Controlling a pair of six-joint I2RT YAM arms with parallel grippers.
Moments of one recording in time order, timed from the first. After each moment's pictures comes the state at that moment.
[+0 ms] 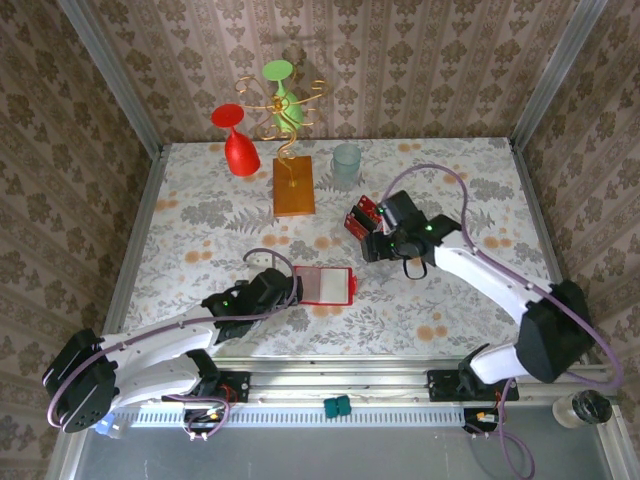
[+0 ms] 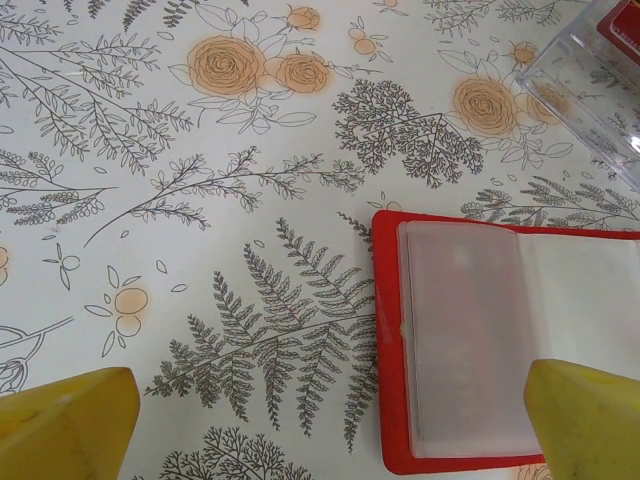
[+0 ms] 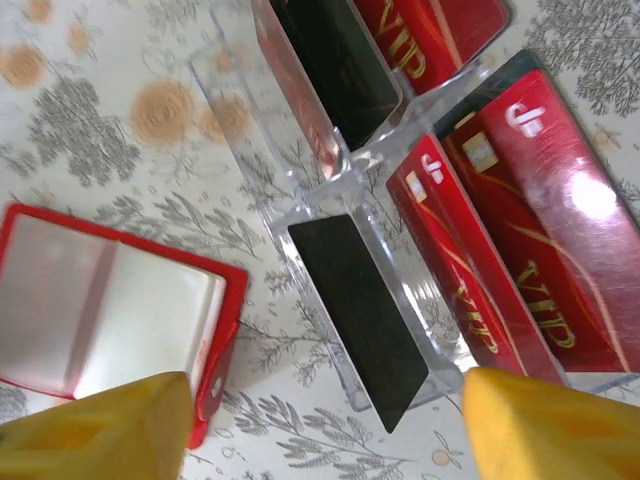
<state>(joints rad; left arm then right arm) -0.96 1.03 0.47 -0.30 -0.48 -0.77 0.56 1.44 1.10 -0.71 0.08 0.34</state>
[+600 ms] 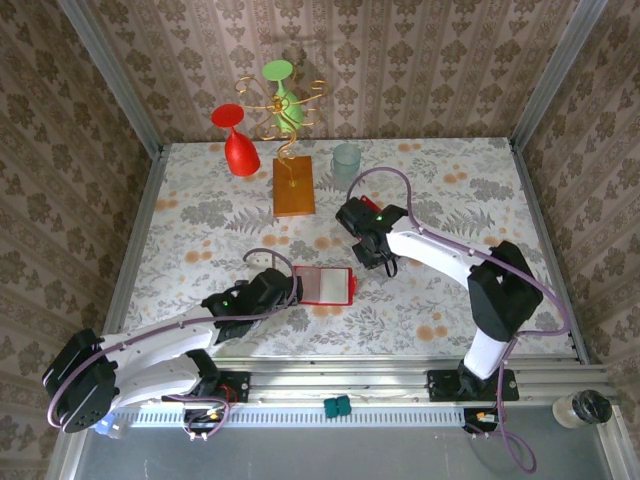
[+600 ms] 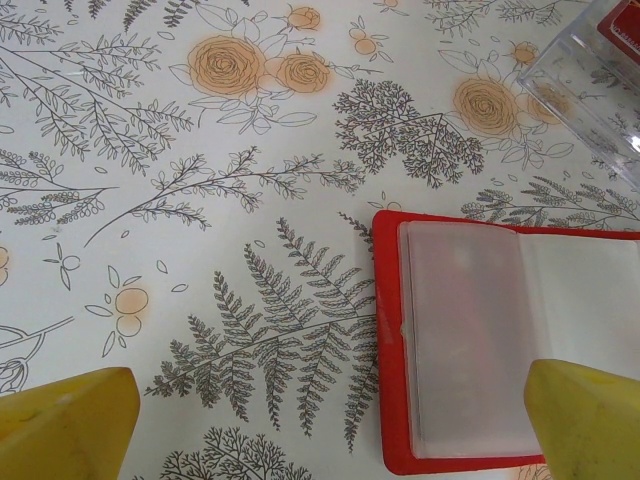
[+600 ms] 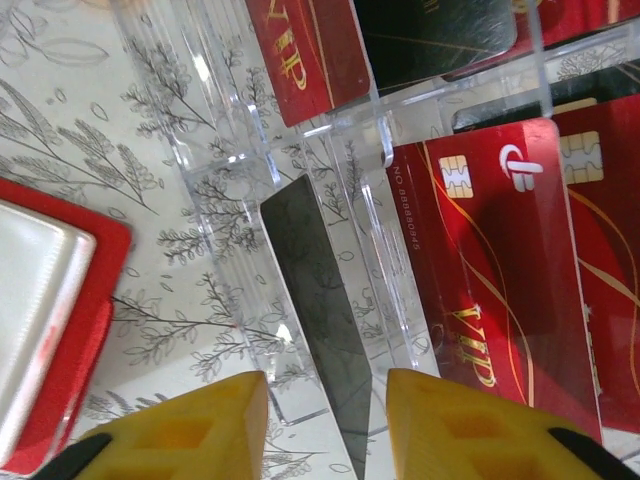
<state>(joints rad) -0.96 1.03 0.47 -0.29 -0.48 -0.77 0.68 1.74 1.31 -0.93 0.34 0.24</state>
